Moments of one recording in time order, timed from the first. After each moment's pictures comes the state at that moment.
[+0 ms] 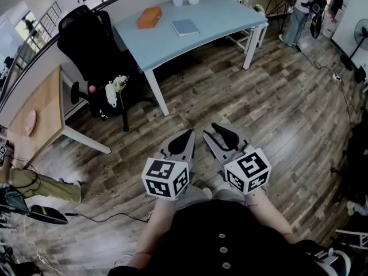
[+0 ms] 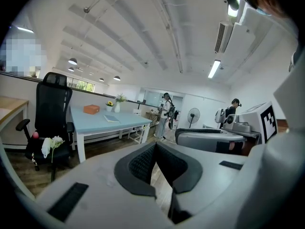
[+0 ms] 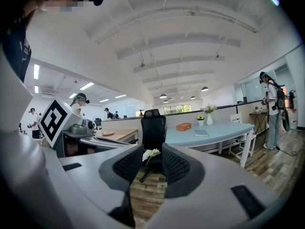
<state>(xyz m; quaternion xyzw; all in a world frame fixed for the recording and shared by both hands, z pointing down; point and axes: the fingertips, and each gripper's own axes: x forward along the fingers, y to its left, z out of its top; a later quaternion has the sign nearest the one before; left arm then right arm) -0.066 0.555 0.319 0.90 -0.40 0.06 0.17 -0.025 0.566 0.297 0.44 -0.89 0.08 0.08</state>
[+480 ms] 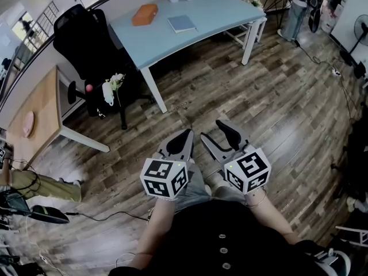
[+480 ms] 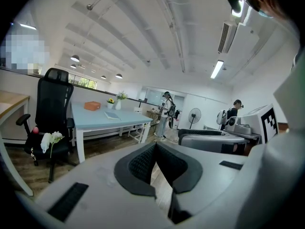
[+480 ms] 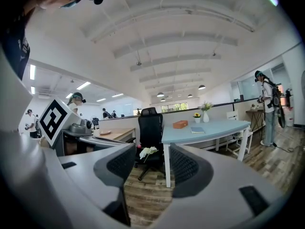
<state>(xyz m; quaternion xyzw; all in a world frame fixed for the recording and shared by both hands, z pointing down) -0.058 0.552 0.329 0.89 -0.41 0.06 0.19 -0.009 0.564 0.307 0.45 -0.88 0.10 0.08</state>
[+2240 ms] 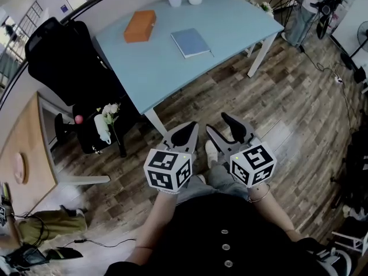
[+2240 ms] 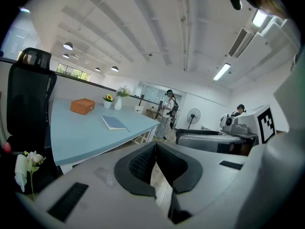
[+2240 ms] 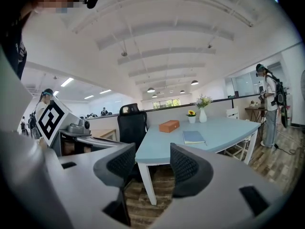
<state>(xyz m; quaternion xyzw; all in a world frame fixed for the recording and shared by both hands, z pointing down) -0.082 0.219 0.346 0.91 -0.36 0.06 0.21 -0.035 0.229 0.325 0.49 -0.86 0.12 0.10</state>
